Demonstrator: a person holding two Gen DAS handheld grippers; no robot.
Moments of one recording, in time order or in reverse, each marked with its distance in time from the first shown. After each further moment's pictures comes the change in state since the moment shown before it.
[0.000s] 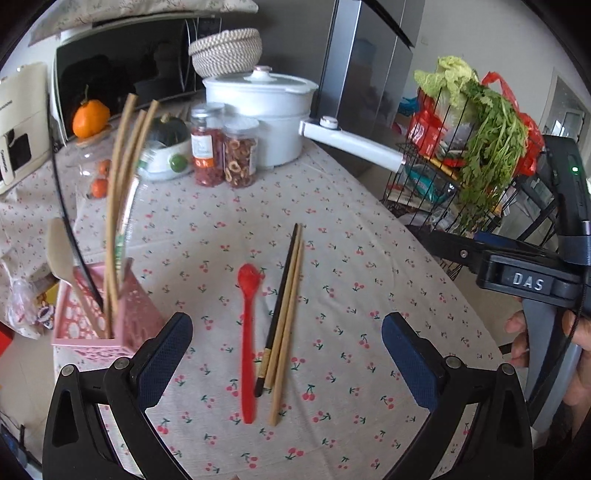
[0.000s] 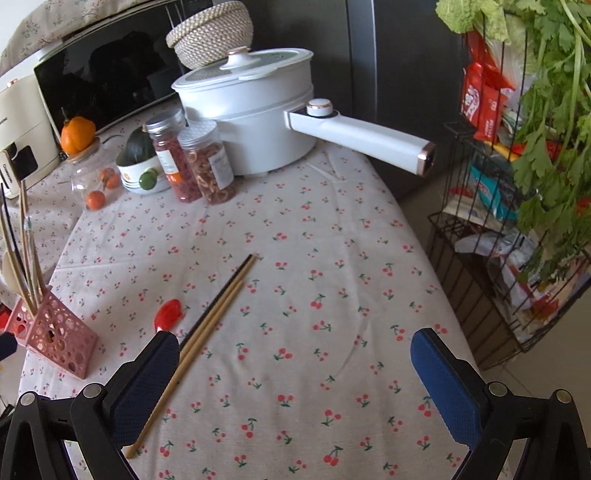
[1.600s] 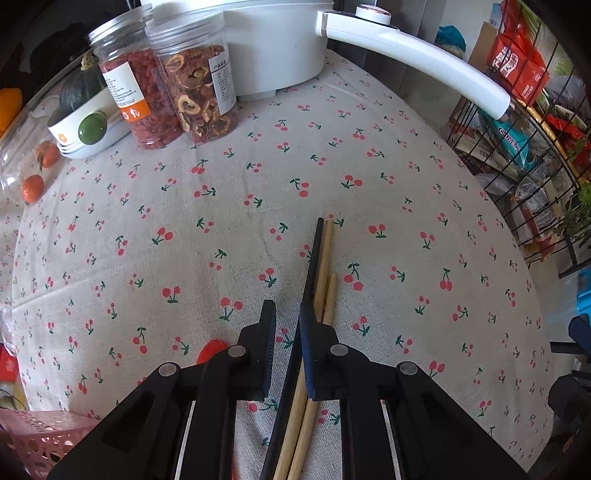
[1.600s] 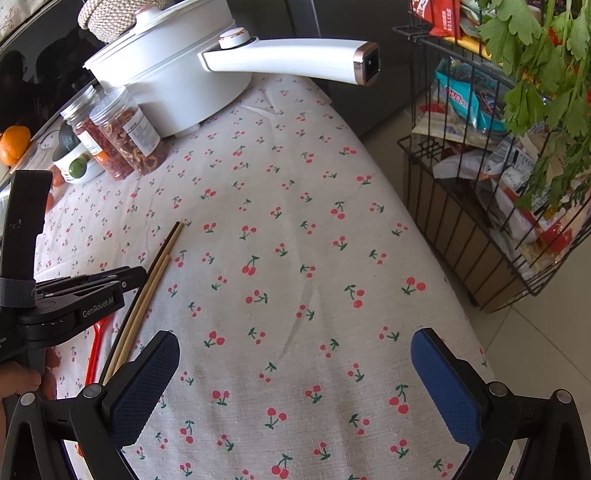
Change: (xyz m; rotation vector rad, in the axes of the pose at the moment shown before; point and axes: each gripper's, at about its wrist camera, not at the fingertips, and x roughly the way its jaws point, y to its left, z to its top) left arm 0.193 -0.009 0.070 0.037 0.305 0.115; right arm 0.057 -0.051 -0.008 0.149 0.169 0.010
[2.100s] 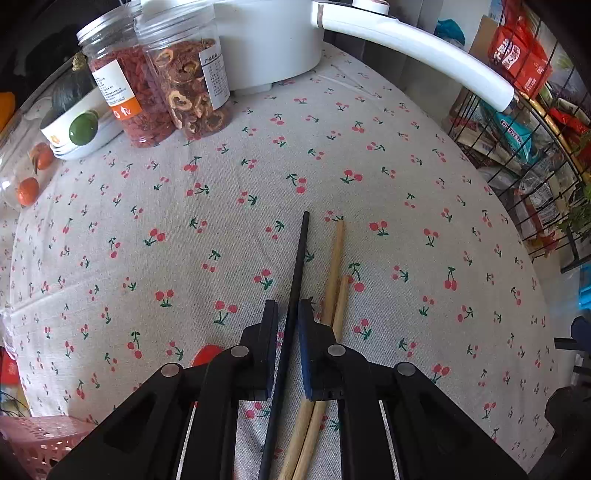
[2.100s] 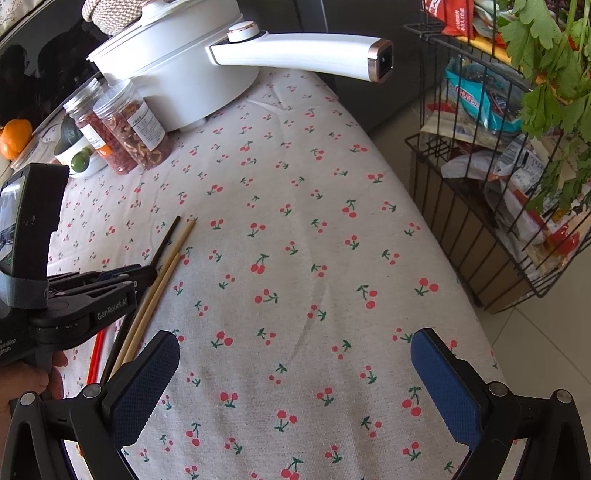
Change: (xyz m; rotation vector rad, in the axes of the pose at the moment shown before) left arm 0.009 -0.001 0.002 0.015 0.017 0.006; right arm 0.004 0.008 0.001 -0.015 0.011 -0.001
